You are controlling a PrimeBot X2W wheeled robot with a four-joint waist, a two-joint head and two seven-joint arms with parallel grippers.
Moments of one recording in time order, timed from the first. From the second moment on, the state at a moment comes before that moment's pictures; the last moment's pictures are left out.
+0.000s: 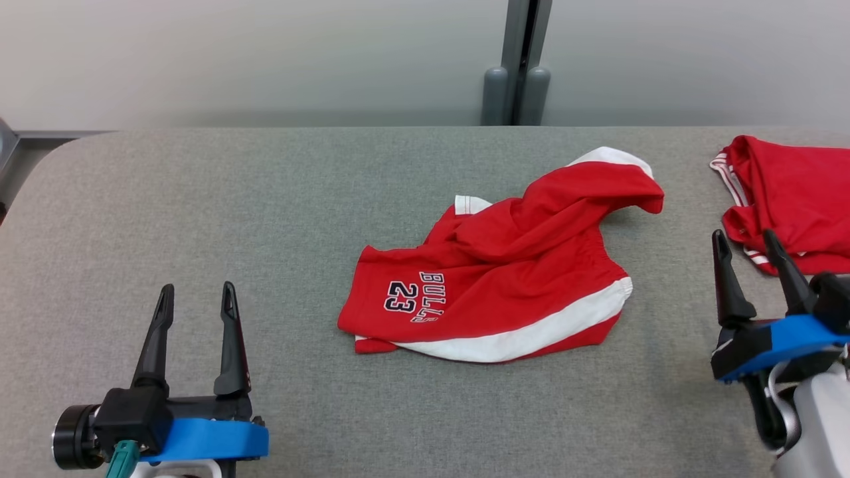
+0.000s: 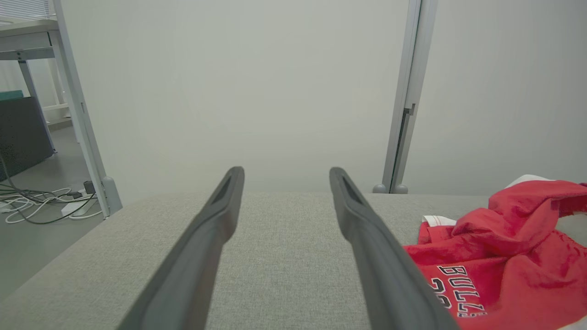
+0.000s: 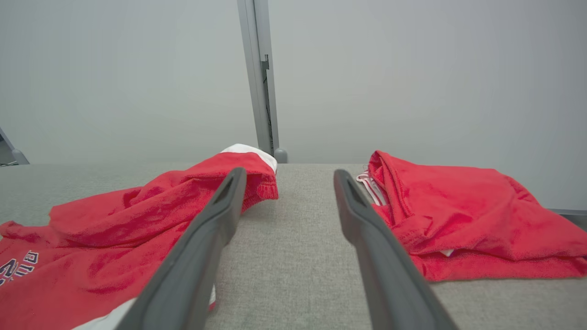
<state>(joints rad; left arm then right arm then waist) -0.02 0.05 0.01 0.07 -0.08 -0.07 -0.26 -0.36 -0.26 0.00 0.53 0.28 0.13 -0.26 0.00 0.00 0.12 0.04</state>
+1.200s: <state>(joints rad) -0.14 0.05 -0.11 0.40 -0.06 -0.11 -0.24 -0.04 -0.05 -0.07 0.13 0.17 0.13 -0.21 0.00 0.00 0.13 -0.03</state>
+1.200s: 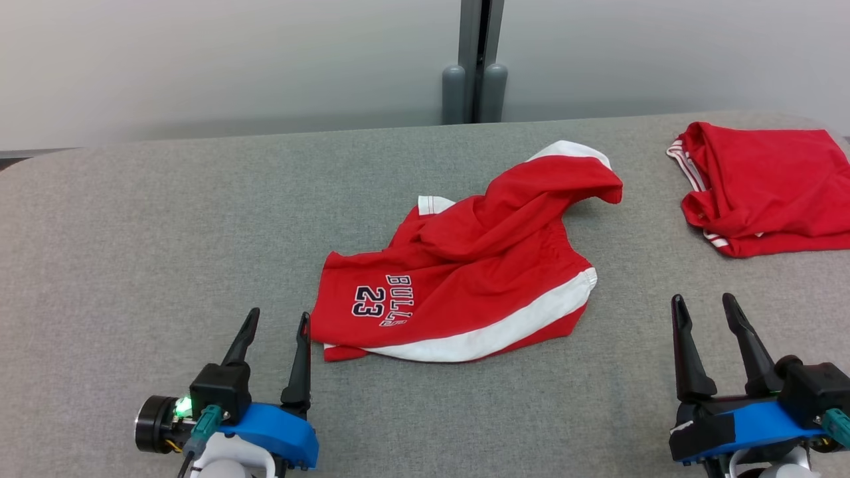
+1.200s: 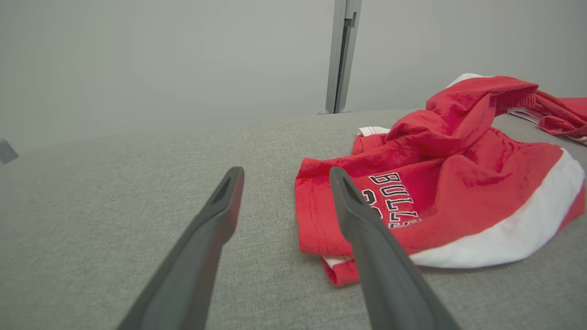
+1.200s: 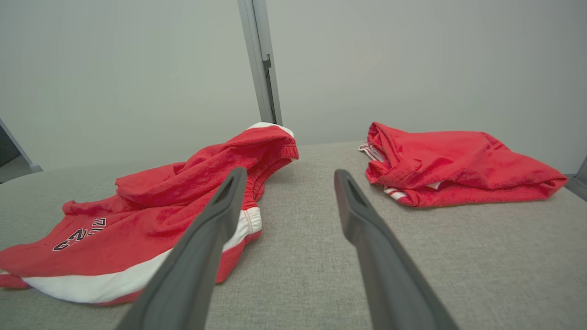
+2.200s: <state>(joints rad) -0.37 0.05 -0.26 0.87 -0.14 -0.12 -0.26 -0.10 -0.05 -0.06 0.19 0.18 0.13 -0.23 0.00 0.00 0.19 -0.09</state>
